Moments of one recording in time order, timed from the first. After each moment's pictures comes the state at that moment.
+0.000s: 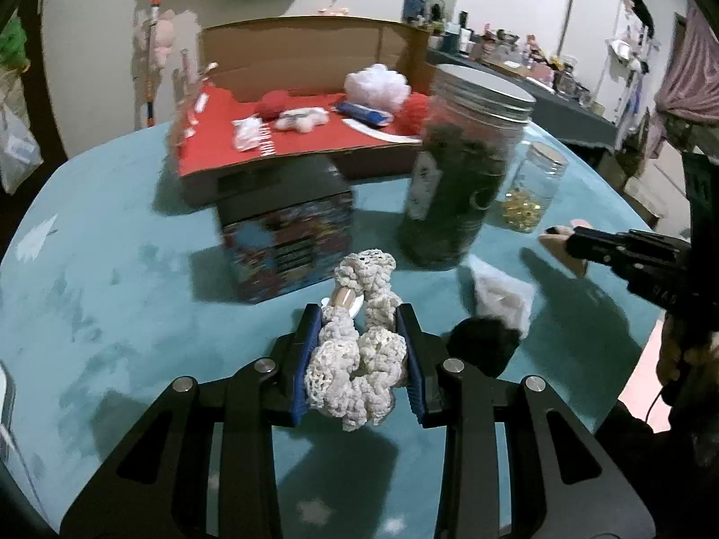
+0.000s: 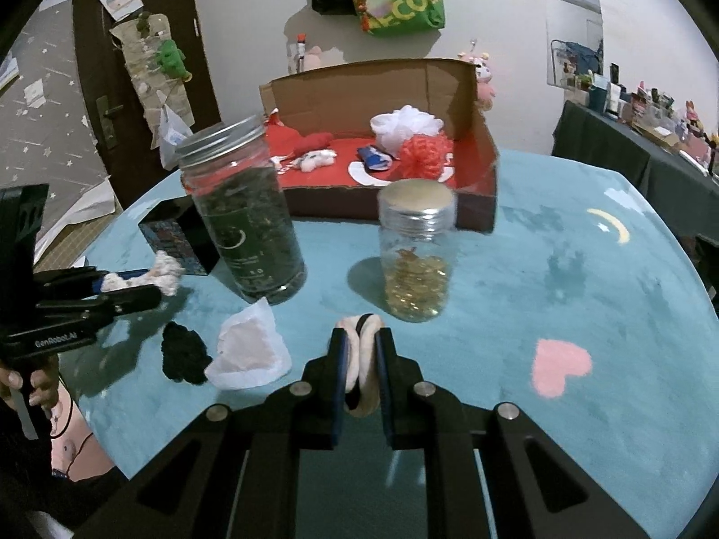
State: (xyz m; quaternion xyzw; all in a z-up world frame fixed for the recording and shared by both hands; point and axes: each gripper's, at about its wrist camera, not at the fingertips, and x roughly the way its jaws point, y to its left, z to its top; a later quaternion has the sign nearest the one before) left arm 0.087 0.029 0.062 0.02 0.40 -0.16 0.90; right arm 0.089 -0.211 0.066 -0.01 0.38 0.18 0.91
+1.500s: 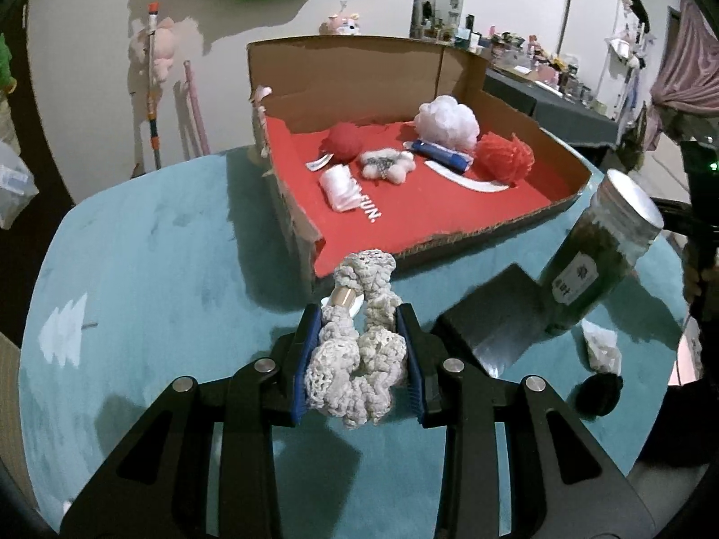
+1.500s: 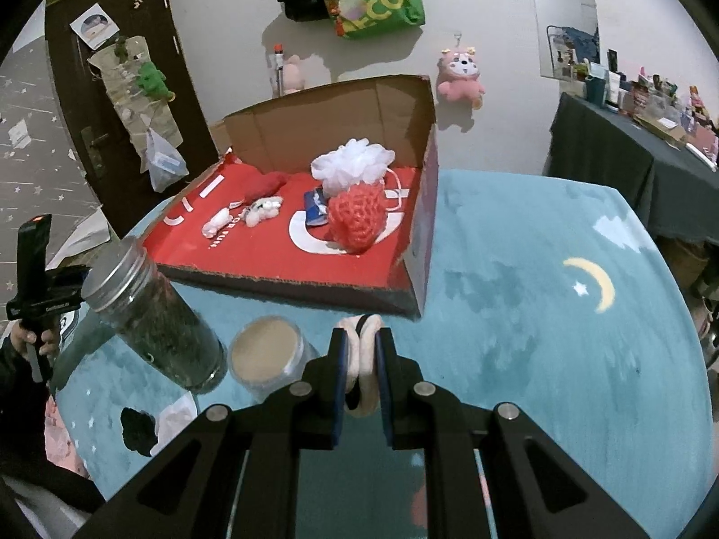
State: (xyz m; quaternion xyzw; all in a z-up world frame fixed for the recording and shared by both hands) left arm 0.176 0.123 0.085 0.04 0.40 -0.17 0.90; right arm 0.184 -0.270 0.095 0.02 0.39 0.20 0.90
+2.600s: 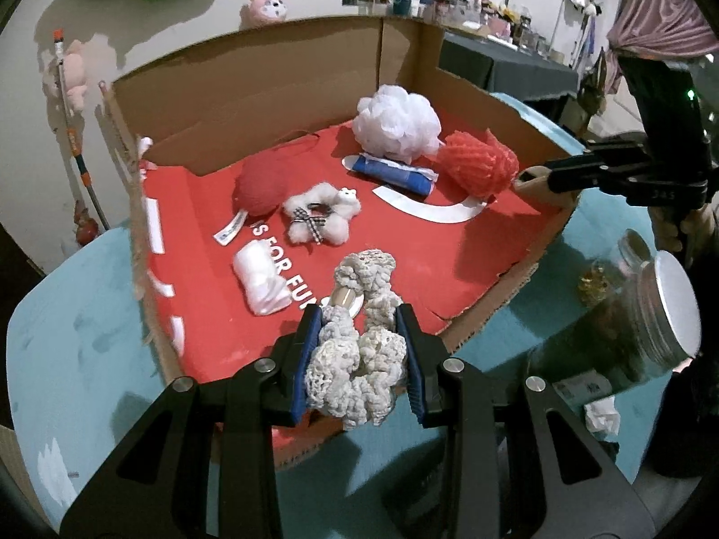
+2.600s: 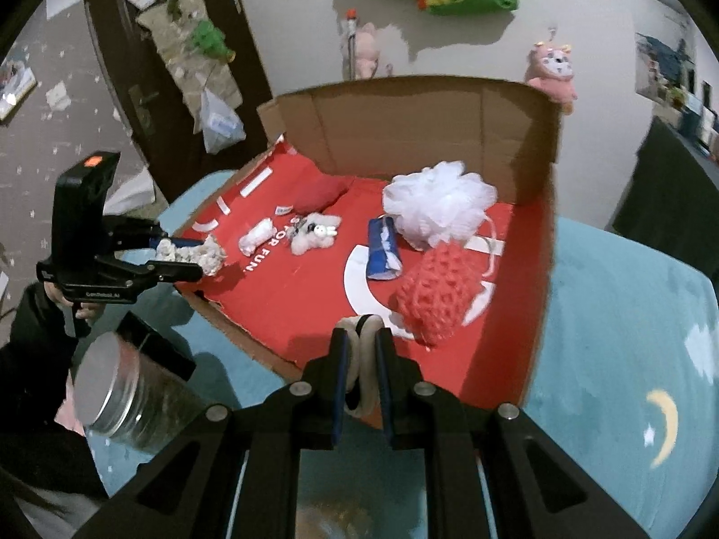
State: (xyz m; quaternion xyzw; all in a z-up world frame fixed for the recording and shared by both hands) left arm 0.273 0.055 0.095 0.10 0.43 -0.26 0.86; right arm 0.283 -0.203 0.104 -0.03 0.43 0.31 0.85
